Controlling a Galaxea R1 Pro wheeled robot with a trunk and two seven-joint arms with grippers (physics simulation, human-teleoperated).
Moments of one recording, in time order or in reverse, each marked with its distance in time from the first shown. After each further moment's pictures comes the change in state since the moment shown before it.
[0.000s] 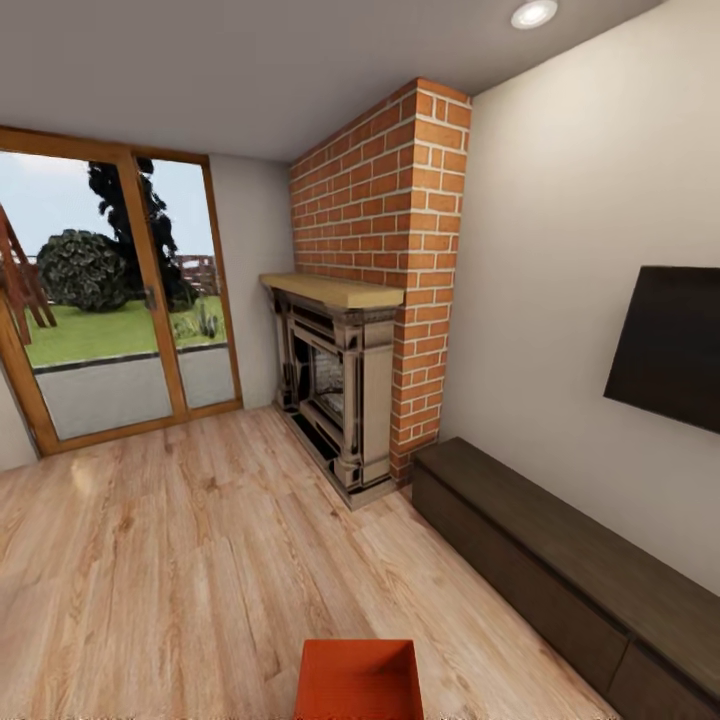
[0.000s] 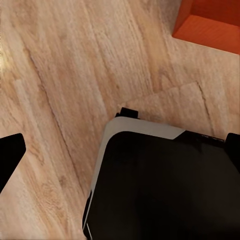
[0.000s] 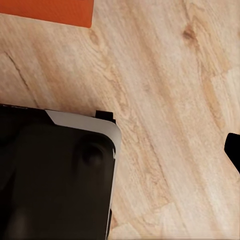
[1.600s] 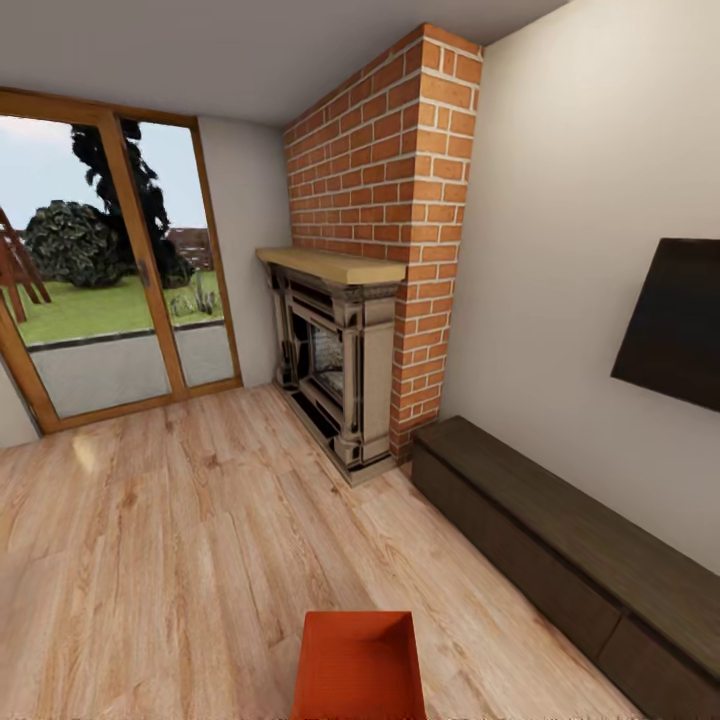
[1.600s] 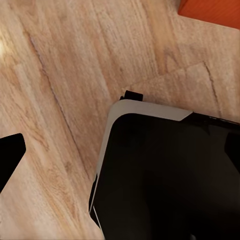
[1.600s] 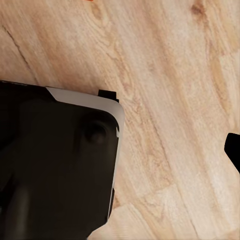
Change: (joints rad) left arm 0.001 0.000 -0.006 -0.010 -0.011 -0.003 -0.003; right arm 0.000 0.000 0.001 0.000 0.001 -0.002 0.001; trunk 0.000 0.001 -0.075
